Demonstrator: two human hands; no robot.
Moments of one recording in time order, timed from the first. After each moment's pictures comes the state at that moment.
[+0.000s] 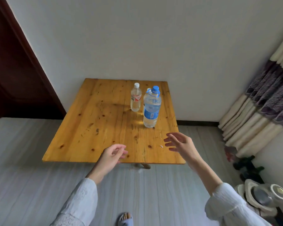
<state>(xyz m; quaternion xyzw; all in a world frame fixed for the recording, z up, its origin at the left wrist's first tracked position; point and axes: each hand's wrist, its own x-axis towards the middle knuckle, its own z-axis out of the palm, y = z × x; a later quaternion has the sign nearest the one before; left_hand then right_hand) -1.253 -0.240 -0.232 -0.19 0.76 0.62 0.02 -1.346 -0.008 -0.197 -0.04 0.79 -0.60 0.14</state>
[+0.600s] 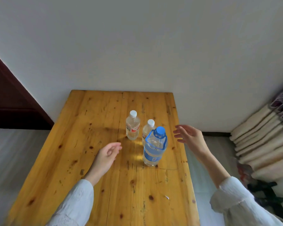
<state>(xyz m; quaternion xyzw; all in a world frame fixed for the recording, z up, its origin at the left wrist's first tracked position) -1.518 -0.319 -0.250 -0.20 0.78 0.59 0.01 -1.642 -0.063 -0.204 -0.03 0.80 -0.59 0.10</state>
